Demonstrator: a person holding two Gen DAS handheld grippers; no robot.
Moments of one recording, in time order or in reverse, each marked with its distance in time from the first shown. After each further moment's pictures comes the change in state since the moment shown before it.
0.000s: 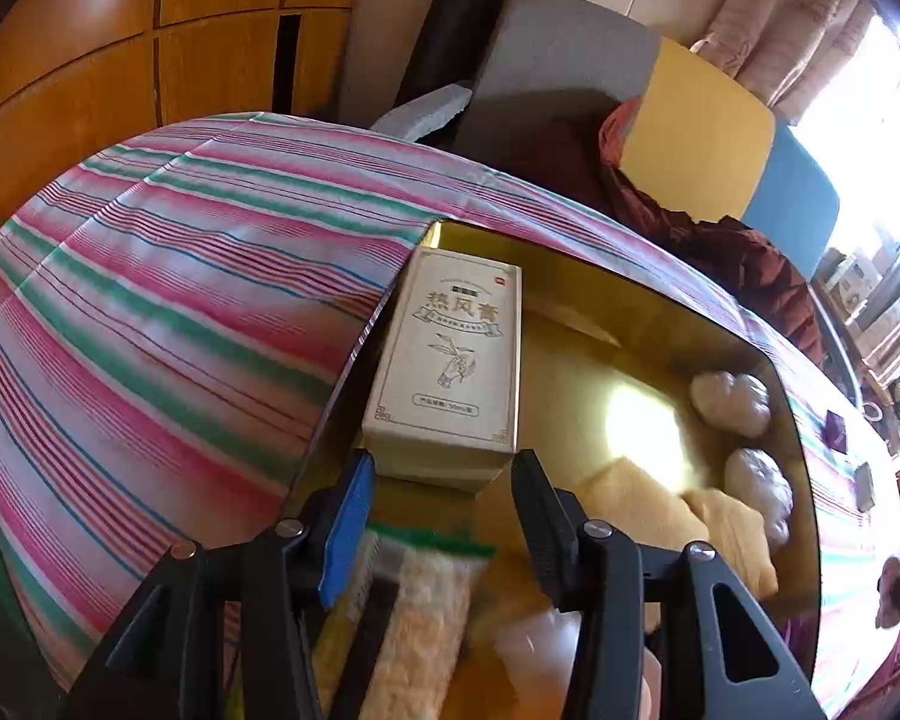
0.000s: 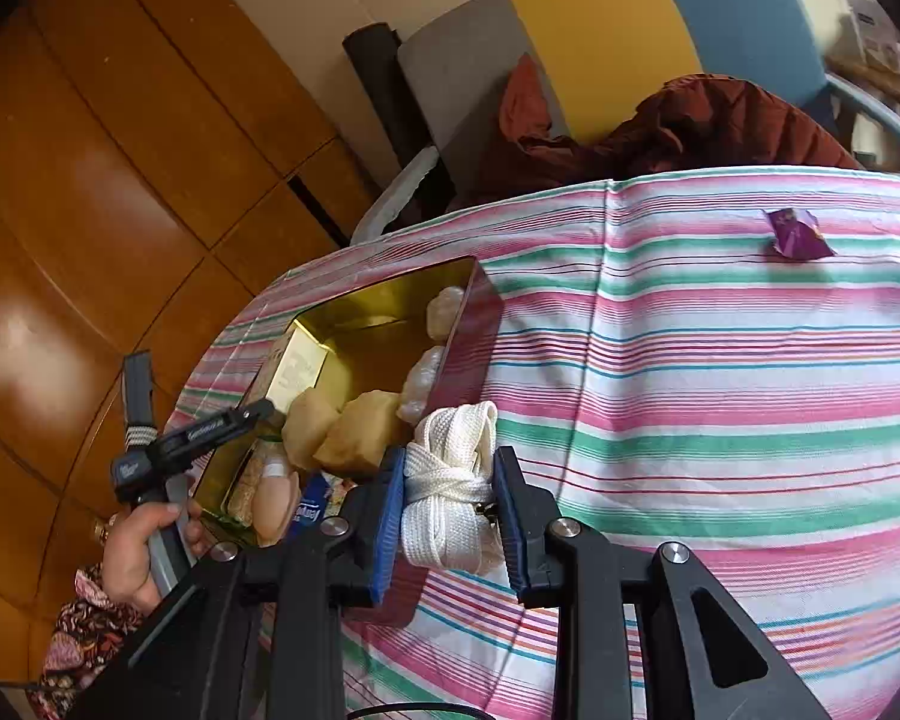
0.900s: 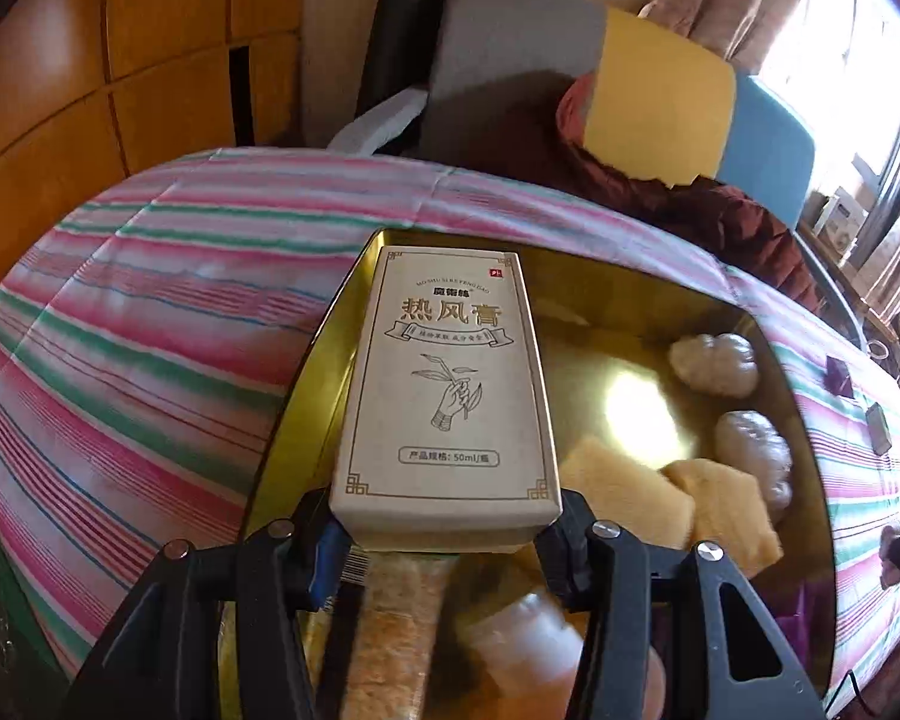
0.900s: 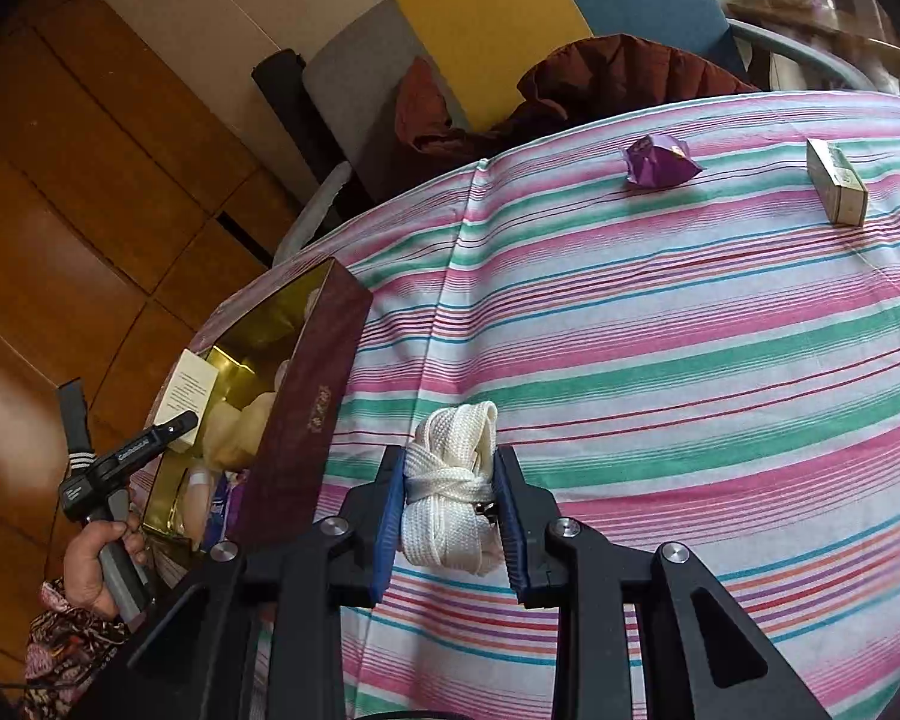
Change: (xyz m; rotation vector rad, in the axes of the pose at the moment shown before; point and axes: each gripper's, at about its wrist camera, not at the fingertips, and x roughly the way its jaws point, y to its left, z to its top) left arm -0.002 -0.022 0.001 0.144 0.005 0.016; right arm -0.021 -0.078 -0.028 0.162 -0.024 -0.089
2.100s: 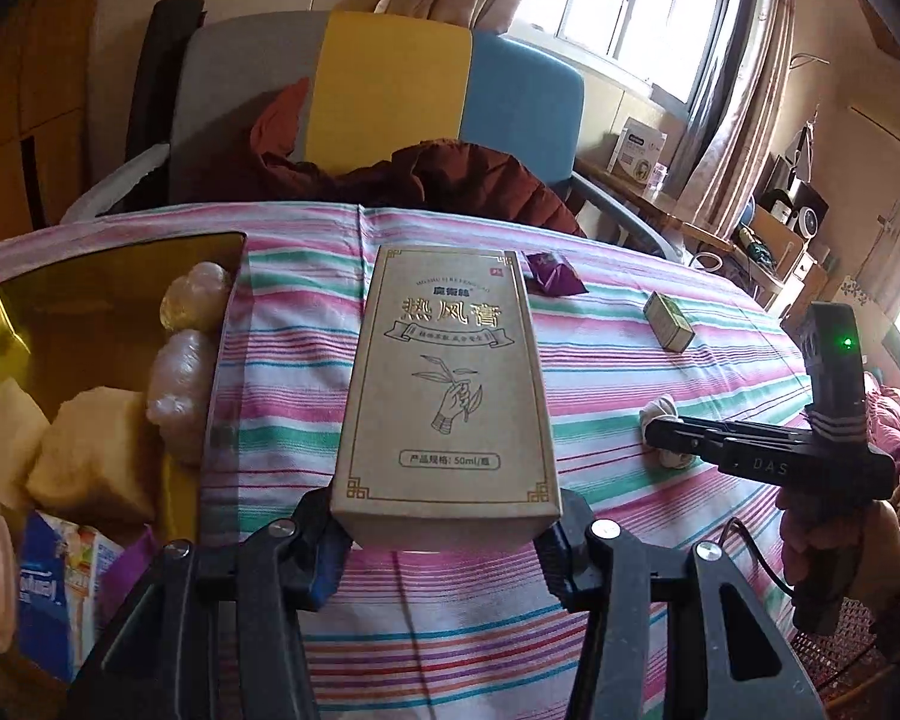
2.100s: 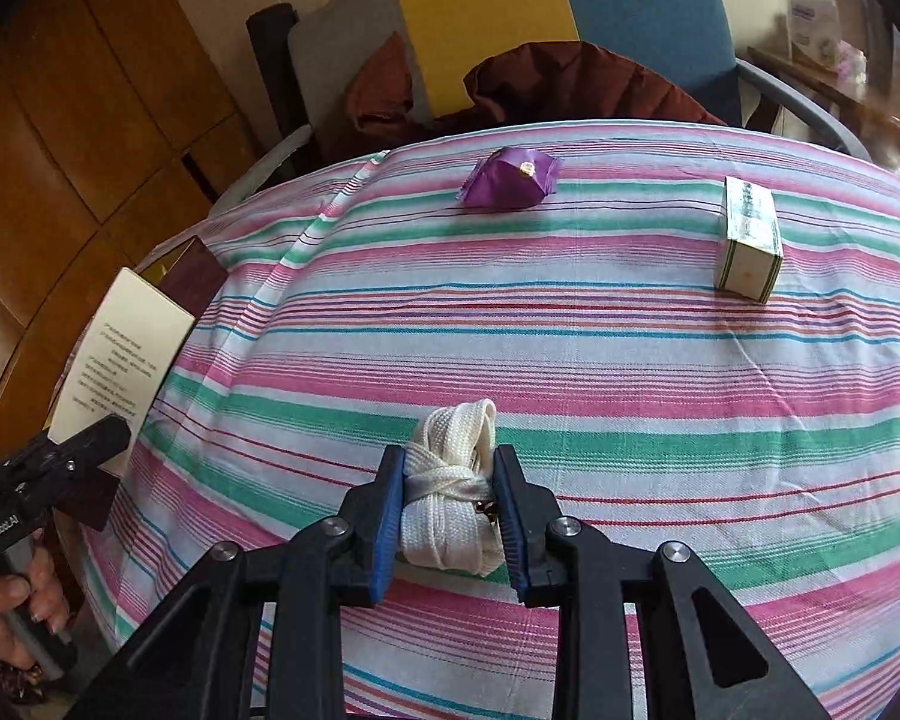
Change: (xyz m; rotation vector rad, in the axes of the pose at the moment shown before) left arm -0.050 -0.257 -0.096 0.275 -0.109 -0.349; right arm -0.001 -0.121 0.038 -0.187 0.061 -0.128
